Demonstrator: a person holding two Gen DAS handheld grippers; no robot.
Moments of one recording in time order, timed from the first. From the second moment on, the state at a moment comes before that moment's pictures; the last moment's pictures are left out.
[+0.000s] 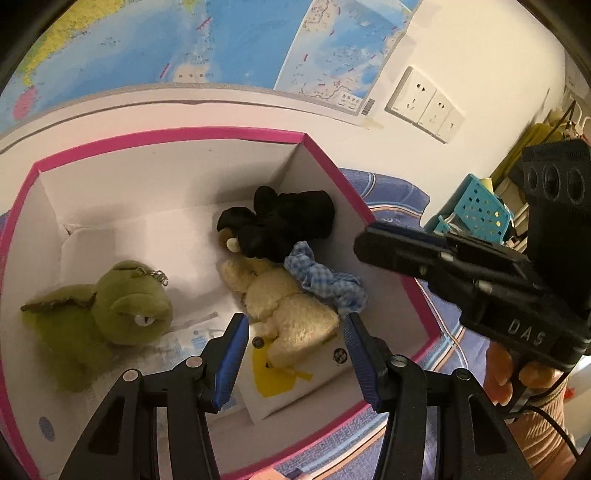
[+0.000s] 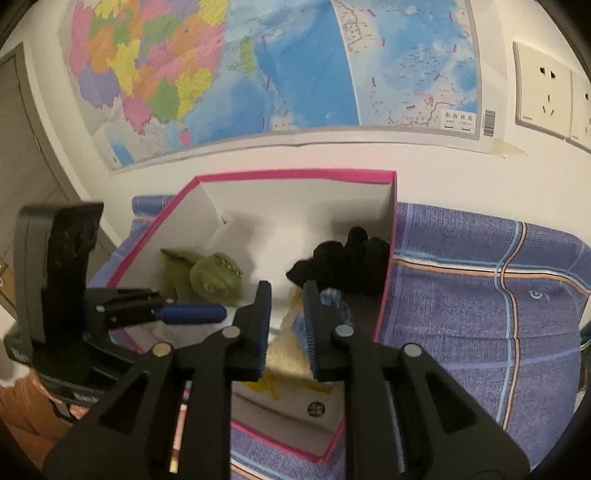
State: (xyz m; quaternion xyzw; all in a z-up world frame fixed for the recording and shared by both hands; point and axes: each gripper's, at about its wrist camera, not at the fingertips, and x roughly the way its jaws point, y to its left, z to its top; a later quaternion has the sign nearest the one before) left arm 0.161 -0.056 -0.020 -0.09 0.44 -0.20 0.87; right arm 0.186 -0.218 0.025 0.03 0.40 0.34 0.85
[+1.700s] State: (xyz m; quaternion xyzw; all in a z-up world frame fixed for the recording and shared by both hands) left arm 0.023 0.081 -0.096 -0.13 0.47 -0.12 0.86; right arm 0.031 -0.111 -0.070 0.01 0.53 0.42 0.73
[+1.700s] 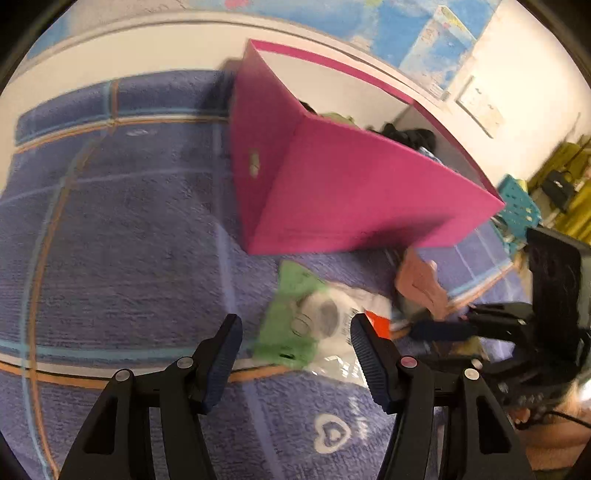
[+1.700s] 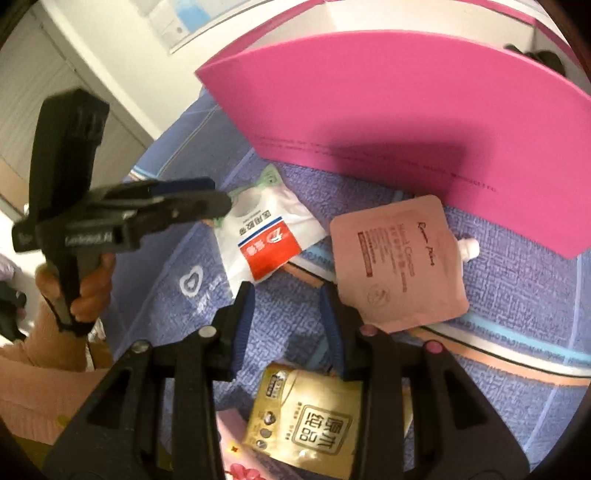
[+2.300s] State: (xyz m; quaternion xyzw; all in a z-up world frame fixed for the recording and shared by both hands) left arm 0.011 0.076 -0.102 -0.14 0.48 -0.17 0.85; right arm 0.057 -0.091 -0.069 0.10 0.53 0.42 0.73
